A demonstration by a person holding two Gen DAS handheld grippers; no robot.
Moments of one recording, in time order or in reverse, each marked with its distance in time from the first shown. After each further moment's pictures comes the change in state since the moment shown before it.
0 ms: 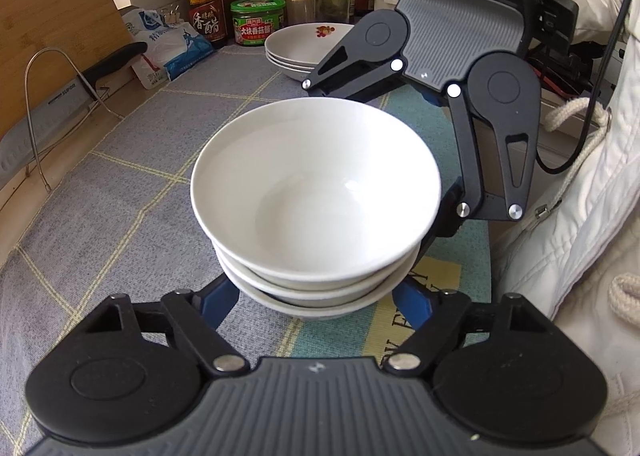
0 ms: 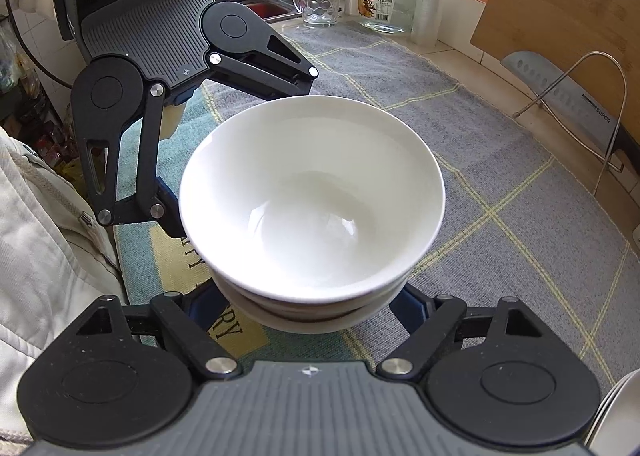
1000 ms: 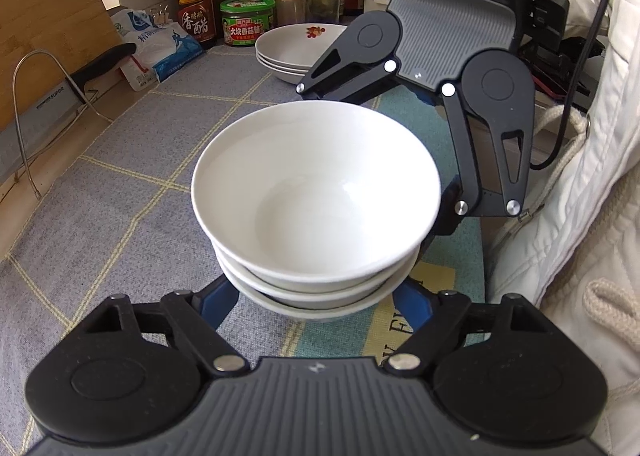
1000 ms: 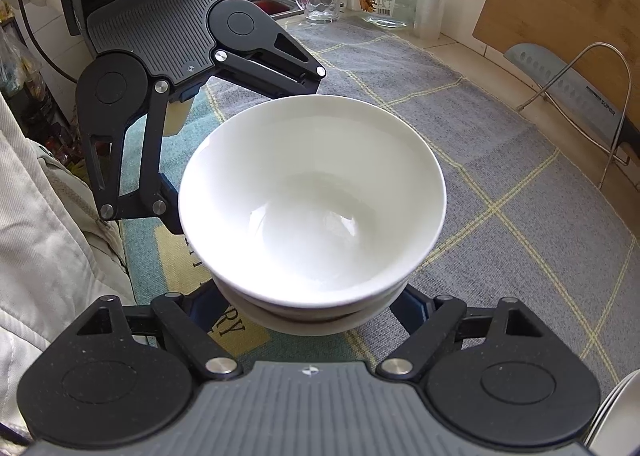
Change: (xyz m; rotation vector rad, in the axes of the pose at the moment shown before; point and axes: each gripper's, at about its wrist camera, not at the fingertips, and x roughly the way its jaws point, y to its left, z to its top) left arm 0.000 0.005 0.007 0.008 0.003 -0.042; right arm -0.004 -0.005 0.002 0.020 0.017 0.033
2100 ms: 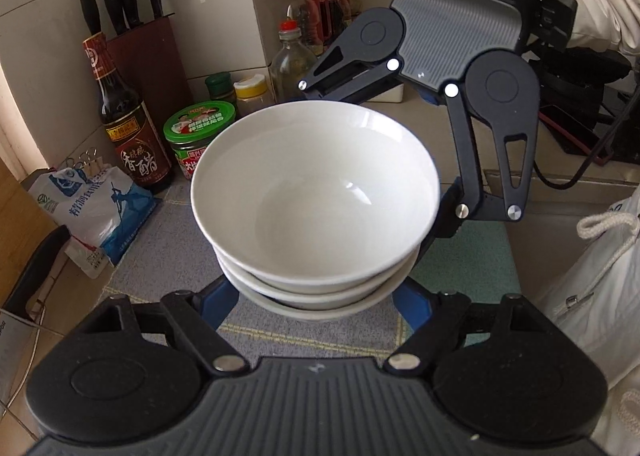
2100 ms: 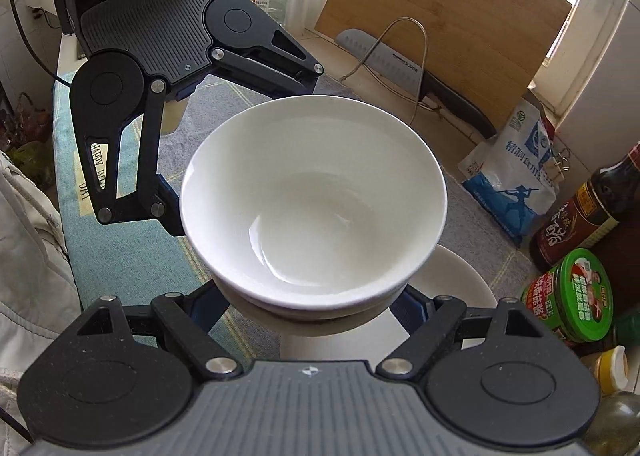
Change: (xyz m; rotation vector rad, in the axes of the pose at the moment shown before) left arm 0.113 -0.021 0.176 0.180 -0.109 0.044; right arm -0.148 -0.114 -0.101 -0.005 -0.013 -0.233
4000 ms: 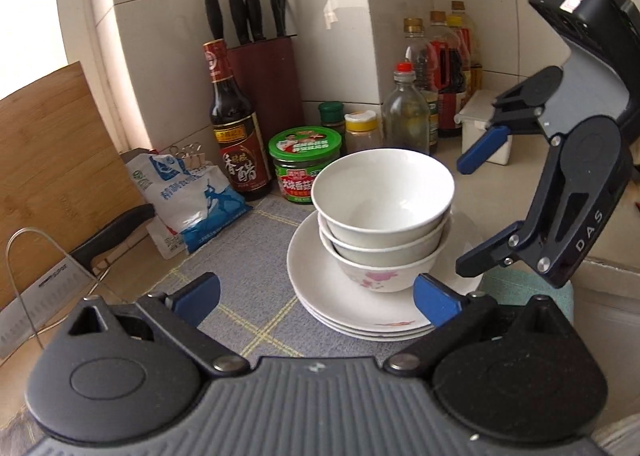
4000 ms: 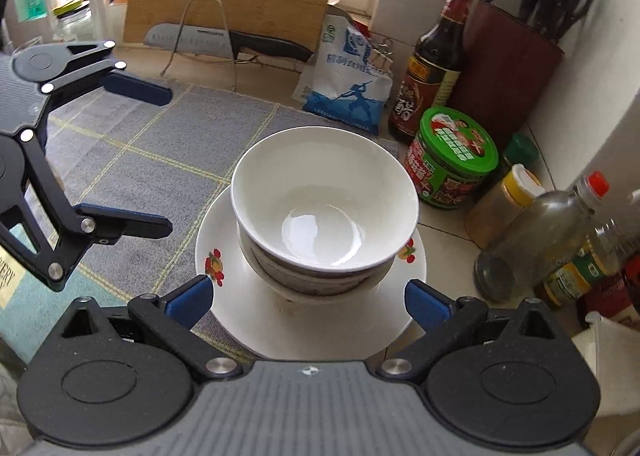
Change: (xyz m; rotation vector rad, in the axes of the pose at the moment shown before) left arm -0.015 -0.018 0.000 -0.290 -0.102 0.352; right arm -0.020 0.010 -0.018 0.558 0.061 -0.399
